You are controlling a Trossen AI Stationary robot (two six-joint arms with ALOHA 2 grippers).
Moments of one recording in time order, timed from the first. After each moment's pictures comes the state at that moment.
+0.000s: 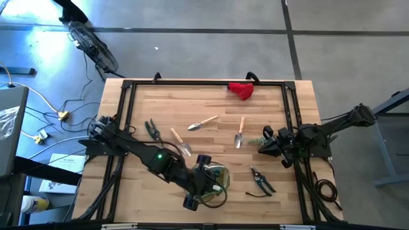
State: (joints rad) left arm -0.51 1.88 1.93 -0.80 -0.21 -0.13; right arm 0.32 0.39 0.01 0.53 -0.03 0.37
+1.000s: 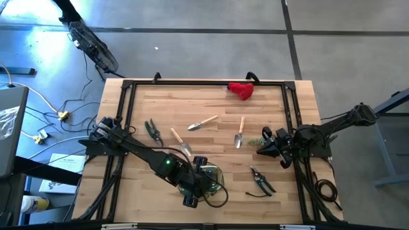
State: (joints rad) left arm -0.50 1.90 1.79 -0.82 -0.22 -0.22; right arm 0.32 0.44 0.01 0.53 -0.03 0.39
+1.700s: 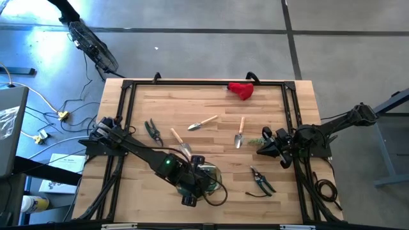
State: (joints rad) left arm -0.50 1.90 1.79 -0.88 -0.21 -0.27; right arm 0.32 0.44 0.01 0.53 -0.03 0.39
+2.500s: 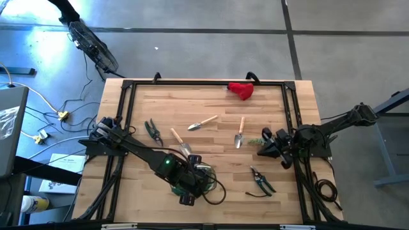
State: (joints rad) left arm -0.50 1.89 1.79 -0.95 -0.19 -0.32; right arm 0.32 0.44 0.01 0.53 -0.08 0.39
